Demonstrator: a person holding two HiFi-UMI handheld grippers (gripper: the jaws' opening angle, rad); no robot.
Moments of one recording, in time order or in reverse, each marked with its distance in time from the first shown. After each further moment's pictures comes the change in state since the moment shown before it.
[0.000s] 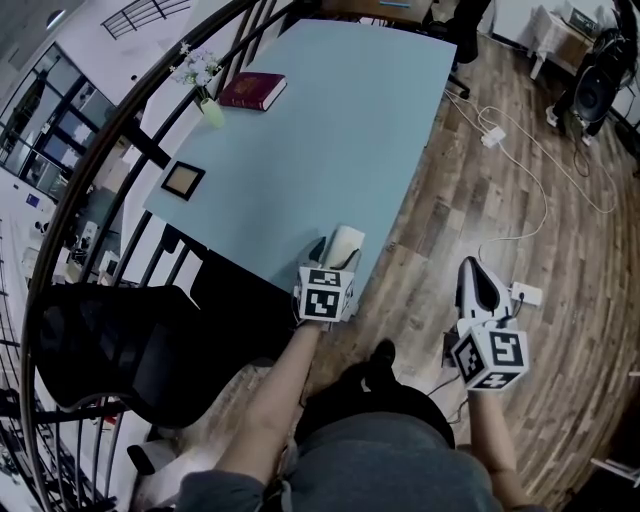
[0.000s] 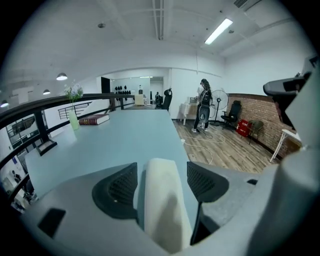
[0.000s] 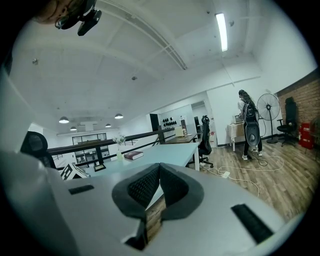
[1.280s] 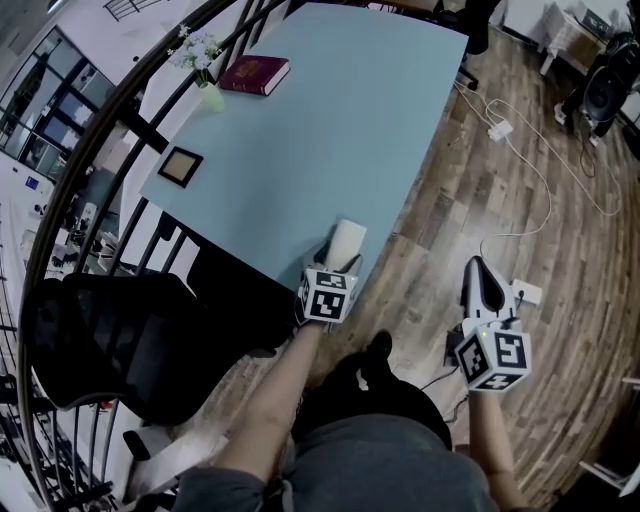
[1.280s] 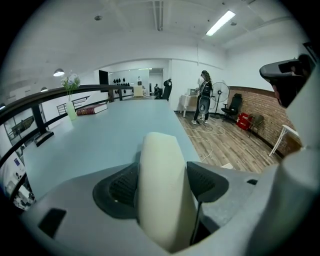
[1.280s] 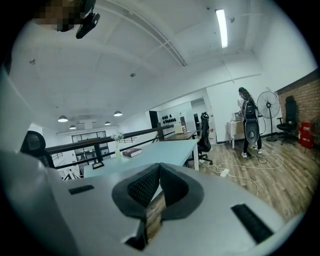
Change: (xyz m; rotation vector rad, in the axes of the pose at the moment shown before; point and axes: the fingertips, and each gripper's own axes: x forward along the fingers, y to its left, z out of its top) left arm 0.020 -0.005 -0.042 0.014 0.074 0.003; right arm 0.012 -0.012 -0.007 0.006 0.038 -0.004
